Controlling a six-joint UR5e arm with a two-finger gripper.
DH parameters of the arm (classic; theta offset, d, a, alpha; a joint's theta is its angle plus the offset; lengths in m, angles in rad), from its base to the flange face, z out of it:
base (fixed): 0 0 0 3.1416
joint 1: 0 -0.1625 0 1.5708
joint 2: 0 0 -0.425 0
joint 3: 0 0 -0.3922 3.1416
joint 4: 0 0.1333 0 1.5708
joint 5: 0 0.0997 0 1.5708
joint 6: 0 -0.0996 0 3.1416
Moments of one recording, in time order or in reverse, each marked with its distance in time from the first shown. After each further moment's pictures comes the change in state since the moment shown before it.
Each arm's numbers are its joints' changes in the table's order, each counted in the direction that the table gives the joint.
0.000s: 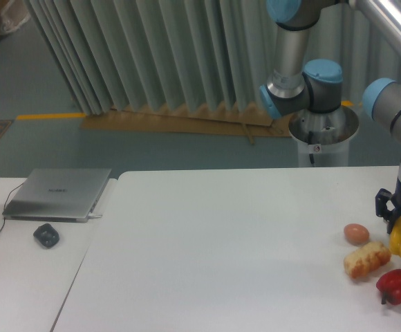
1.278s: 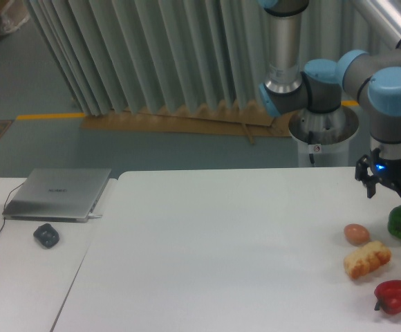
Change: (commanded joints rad) arm 0.064 -0.176 0.032 -0.141 0.039 -0.365
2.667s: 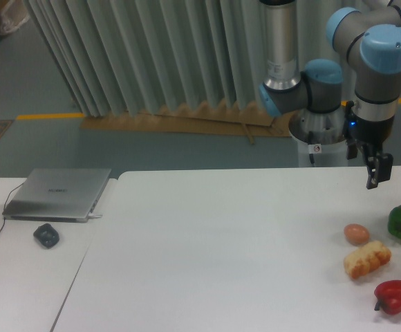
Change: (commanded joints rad) arm 0.003 -0.069 -0.006 -0.143 -0.051 -0.308
